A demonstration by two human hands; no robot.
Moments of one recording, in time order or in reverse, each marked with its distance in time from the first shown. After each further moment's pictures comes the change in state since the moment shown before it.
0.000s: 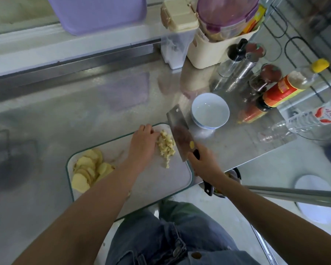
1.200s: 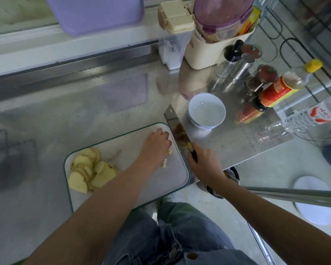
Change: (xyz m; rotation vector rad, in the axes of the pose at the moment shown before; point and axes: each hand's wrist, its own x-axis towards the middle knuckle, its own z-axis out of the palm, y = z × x) left_hand 0.000 0.039 -0.002 0.193 -0.100 0.257; right_hand -0.012 -0.005 -0.013 -0.296 -0.014 -0.128
